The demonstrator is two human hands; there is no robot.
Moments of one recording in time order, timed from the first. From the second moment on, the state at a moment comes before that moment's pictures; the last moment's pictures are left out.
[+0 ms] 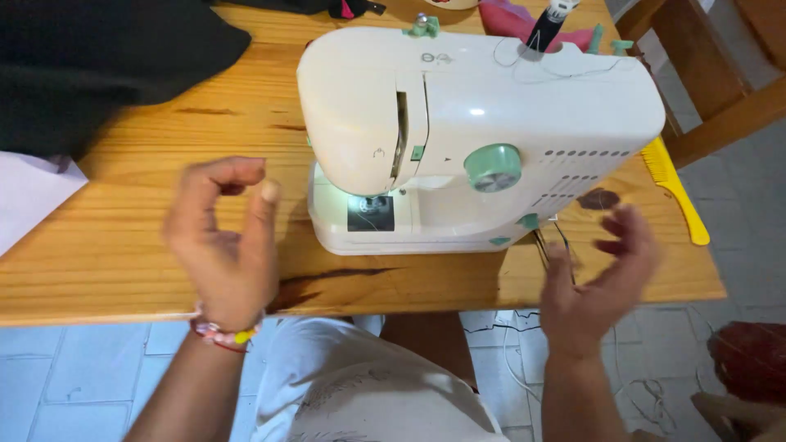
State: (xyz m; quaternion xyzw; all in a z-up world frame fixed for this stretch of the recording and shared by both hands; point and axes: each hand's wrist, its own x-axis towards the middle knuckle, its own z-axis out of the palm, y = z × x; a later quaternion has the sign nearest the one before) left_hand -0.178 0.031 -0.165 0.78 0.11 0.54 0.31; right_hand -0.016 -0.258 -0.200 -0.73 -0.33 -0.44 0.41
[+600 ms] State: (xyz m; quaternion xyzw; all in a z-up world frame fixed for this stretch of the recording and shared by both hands) left_hand -0.152 0.001 -0.221 0.84 0.28 0.25 0.40; right_hand 0.002 -0.236 -0.259 -0.81 -0.33 -0.33 0.36
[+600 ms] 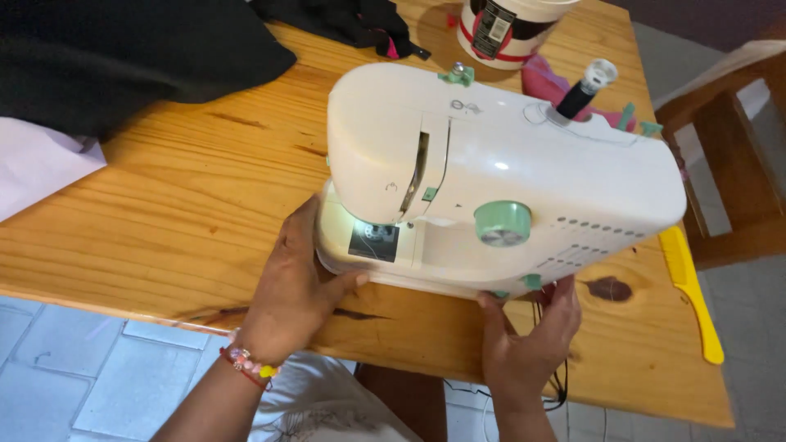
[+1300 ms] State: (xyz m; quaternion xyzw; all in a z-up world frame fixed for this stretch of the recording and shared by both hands) left_hand -0.119 -0.018 -0.210 0.79 0.12 0.58 0.18; right_hand -0.025 -0.237 -0.252 -0.71 -0.35 -0.44 0.43
